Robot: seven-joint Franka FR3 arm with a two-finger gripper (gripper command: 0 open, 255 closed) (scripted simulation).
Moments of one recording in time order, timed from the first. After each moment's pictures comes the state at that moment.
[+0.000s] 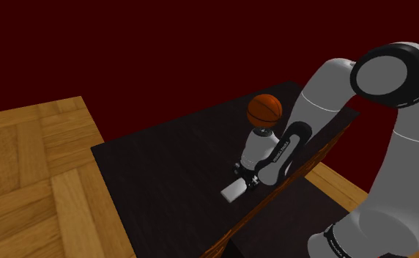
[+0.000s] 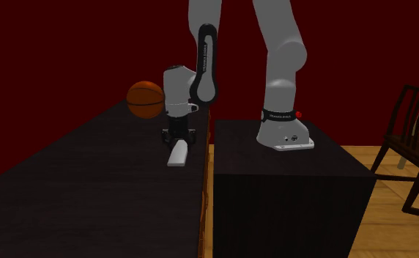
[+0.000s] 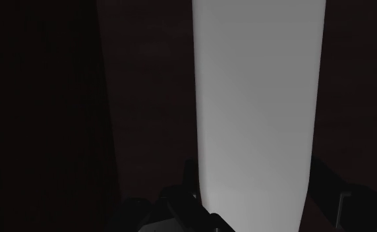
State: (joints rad) arm -0.12 0.38 0.11 -2.67 -0.30 3.03 1.84
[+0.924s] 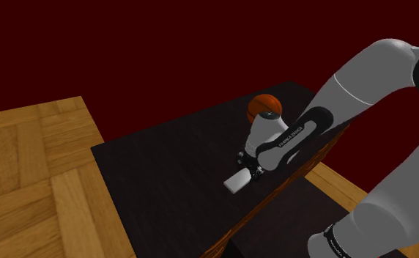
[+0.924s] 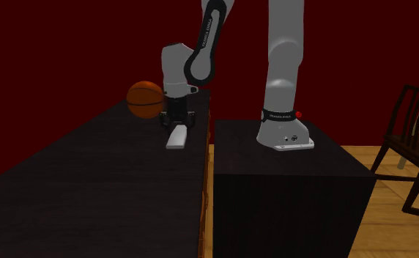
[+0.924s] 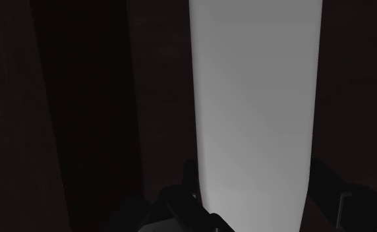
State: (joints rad) arm -0.28 0.11 0.31 -2.73 -0.09 2.83 1.68
